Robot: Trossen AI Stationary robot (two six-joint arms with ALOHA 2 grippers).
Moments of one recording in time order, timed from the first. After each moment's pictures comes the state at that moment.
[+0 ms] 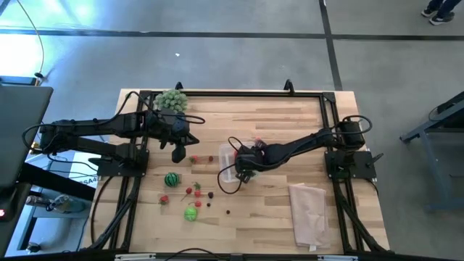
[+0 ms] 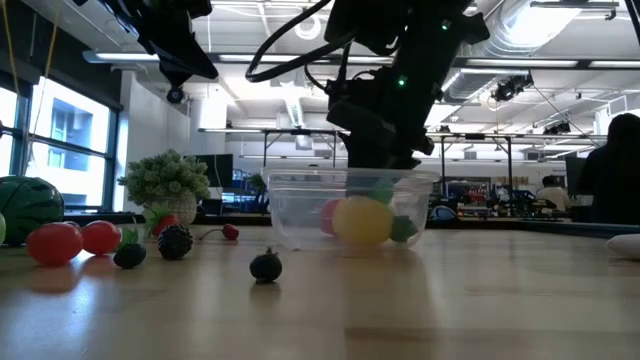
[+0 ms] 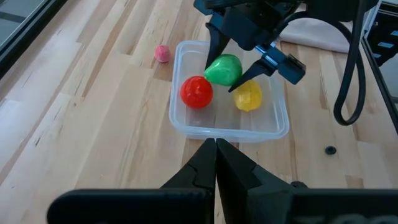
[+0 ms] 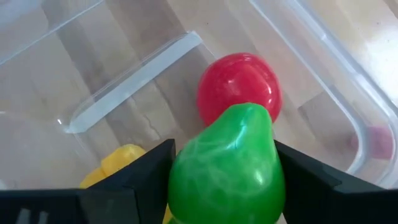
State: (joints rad) left arm 0.28 0.95 0.80 -0.52 0.10 -0.09; right arm 0.14 1.90 1.26 -0.54 0.36 0.60
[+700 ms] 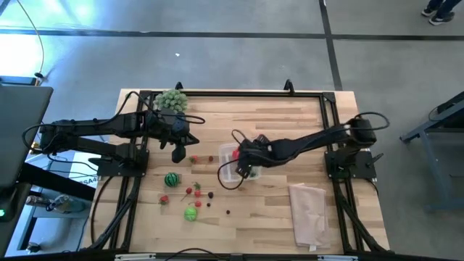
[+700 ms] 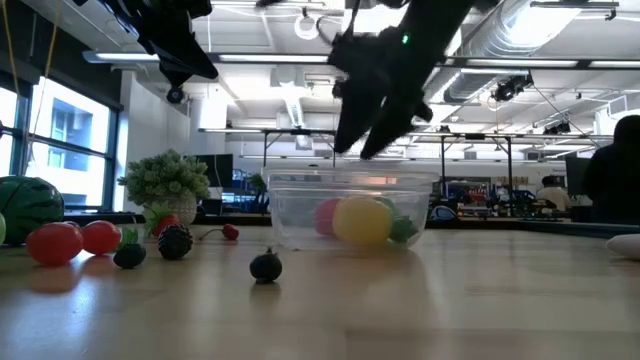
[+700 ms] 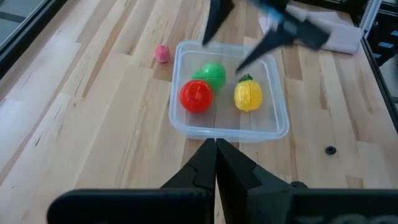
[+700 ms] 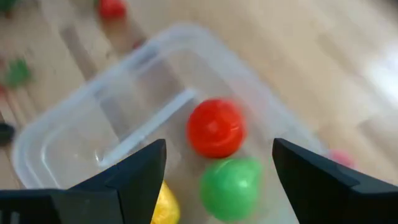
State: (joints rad) left arm 0.28 0.95 0.80 -0.52 0.10 -0.09; right arm 0.14 1.76 1.26 -0.54 0.44 0.60
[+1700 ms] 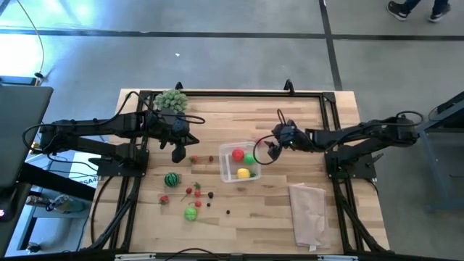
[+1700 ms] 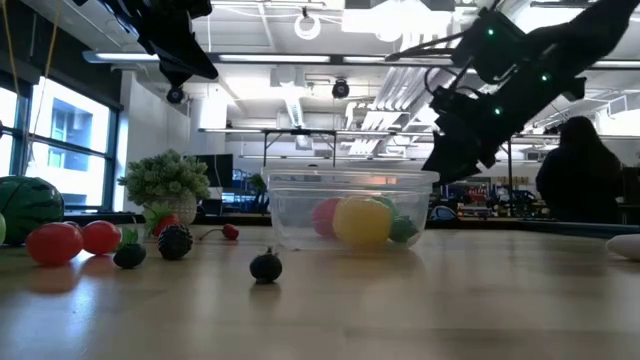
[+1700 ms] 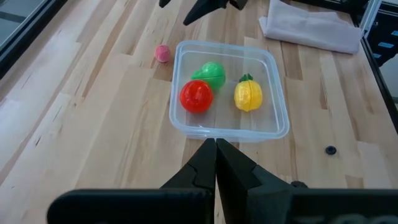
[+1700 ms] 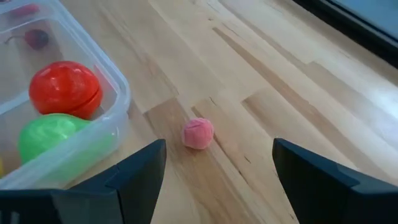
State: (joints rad) left arm 0.28 0.95 0.80 -0.52 0.10 -0.09; right arm -0.14 1.29 0.46 0.12 0.33 0.29
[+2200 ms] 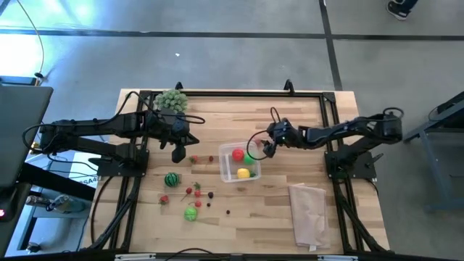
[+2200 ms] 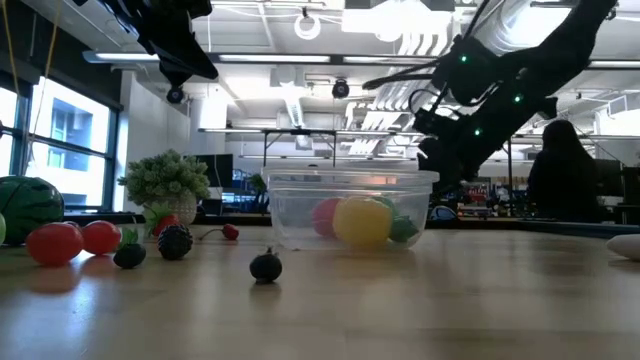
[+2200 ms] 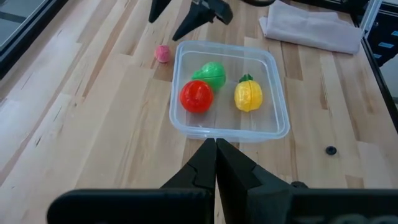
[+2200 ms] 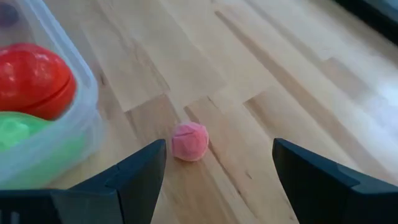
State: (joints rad) left arm 0.28 0.95 0.80 -0.52 0.10 -0.09; right arm -0.22 1.47 0.51 0.21 0.25 0.20
